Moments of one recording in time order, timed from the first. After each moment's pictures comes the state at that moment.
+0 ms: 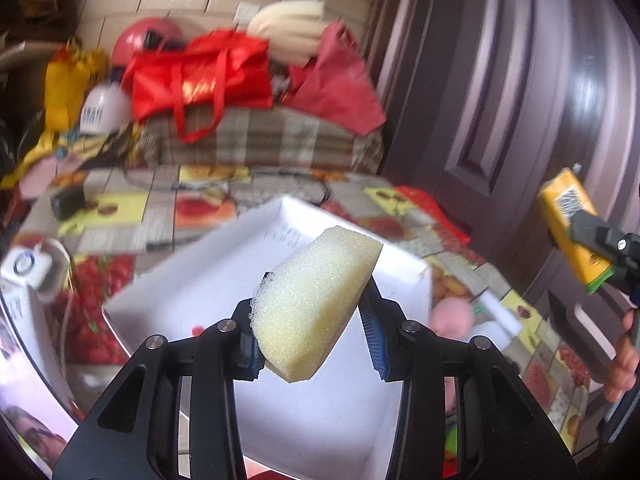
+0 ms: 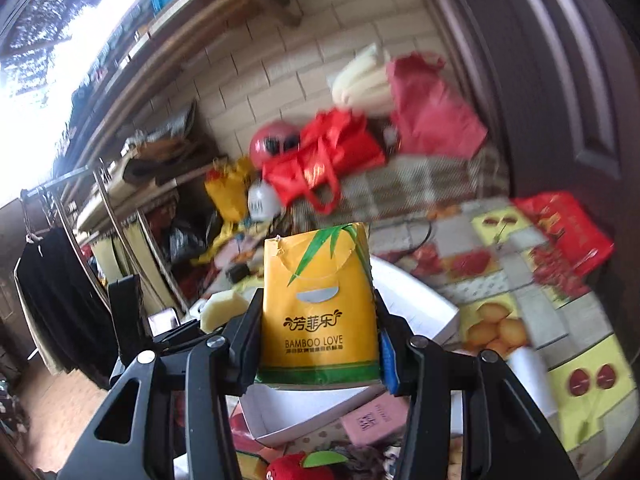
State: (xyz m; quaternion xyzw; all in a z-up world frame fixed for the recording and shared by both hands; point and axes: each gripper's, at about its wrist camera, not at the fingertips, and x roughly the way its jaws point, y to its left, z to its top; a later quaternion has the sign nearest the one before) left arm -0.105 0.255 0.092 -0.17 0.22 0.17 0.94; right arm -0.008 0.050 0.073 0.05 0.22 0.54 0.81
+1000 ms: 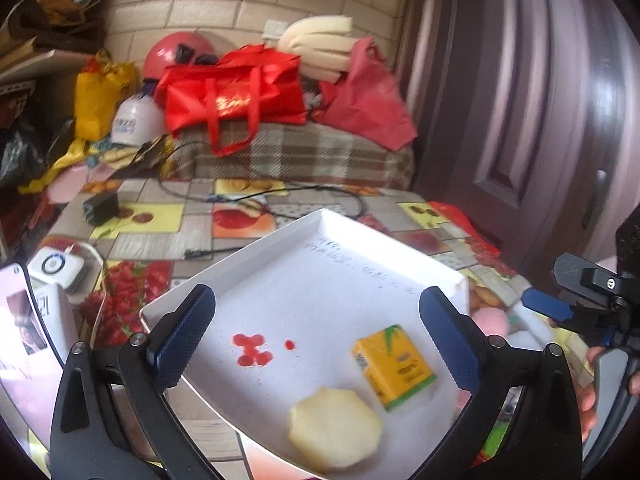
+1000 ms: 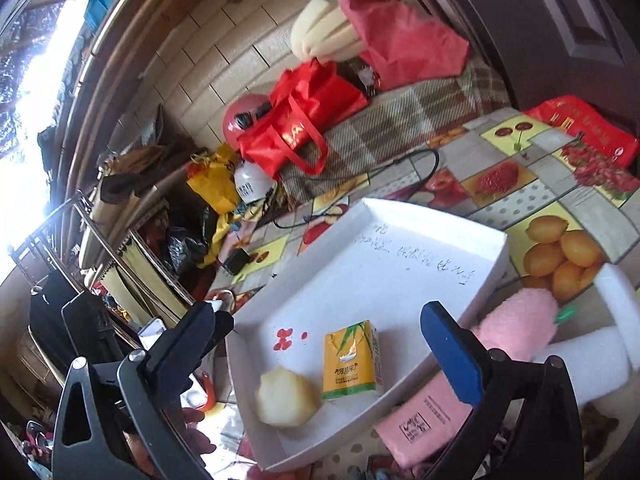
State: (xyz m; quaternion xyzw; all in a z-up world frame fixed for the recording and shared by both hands) left arm -0.128 0.257 0.095 -0.15 0.18 0.22 0.95; right arm 0.013 0.076 0.031 0.14 0.28 0.54 0.78
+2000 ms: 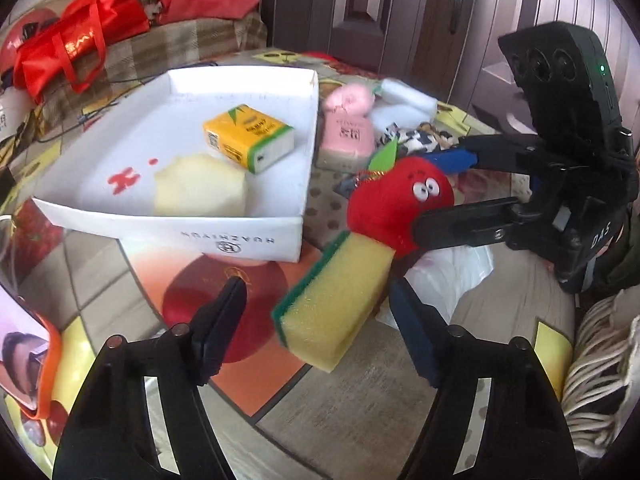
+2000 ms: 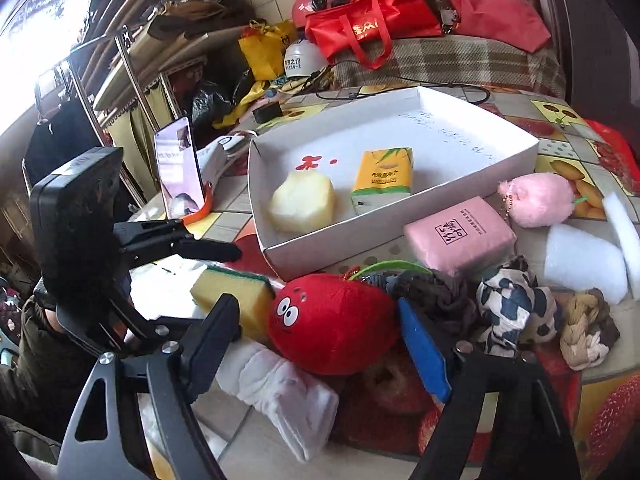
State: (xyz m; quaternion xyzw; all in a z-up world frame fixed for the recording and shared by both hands) left arm -0.169 0.164 0.015 -0.05 0.40 -0.02 0.92; right arm -0.073 0.073 -0.047 -0.11 0.31 0.58 0.74
